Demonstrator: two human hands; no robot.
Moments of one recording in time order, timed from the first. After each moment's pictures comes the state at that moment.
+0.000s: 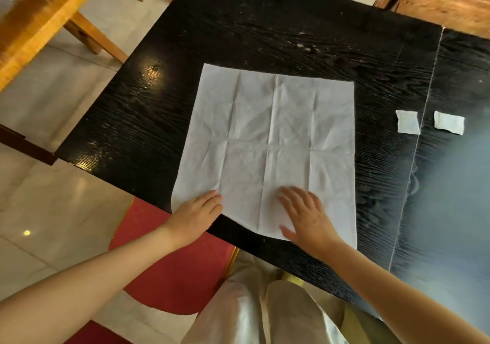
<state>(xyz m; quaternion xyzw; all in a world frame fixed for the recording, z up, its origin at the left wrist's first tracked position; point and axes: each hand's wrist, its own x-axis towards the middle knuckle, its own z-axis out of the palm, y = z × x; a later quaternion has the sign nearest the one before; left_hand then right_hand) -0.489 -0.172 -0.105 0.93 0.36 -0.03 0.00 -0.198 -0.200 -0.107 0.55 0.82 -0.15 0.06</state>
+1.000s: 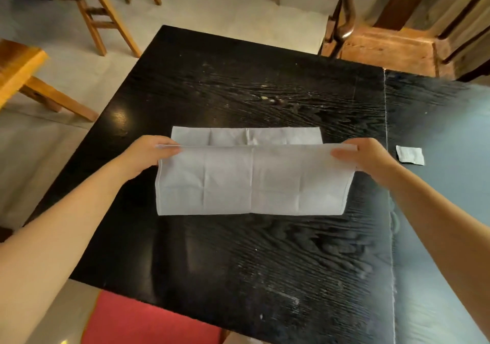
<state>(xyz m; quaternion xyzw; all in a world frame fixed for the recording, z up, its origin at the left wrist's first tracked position) -0.486 0.098 -0.012 0.58 0.64 0.10 0.50 -0.064 -0.001 -0.012 0.76 0.43 -0.42 -0.24</state>
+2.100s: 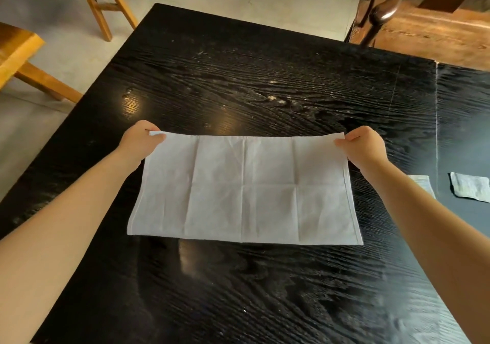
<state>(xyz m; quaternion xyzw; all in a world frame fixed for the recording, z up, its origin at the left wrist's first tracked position) -0.436 0.173 -0.075 0.53 0.78 0.11 0.33 -0.063 0.109 -0.098 0.85 0.40 -0.28 -0.21</state>
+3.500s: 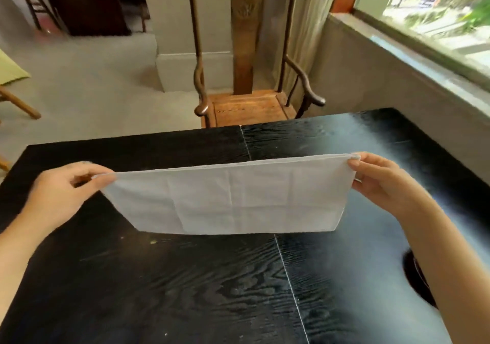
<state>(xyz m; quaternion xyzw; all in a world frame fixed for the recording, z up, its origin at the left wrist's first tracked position) -0.341 0.101 0.110 0.81 0.46 0.22 0.29 0.088 -0.203 0.145 0.56 0.28 -0.44 -0.64</state>
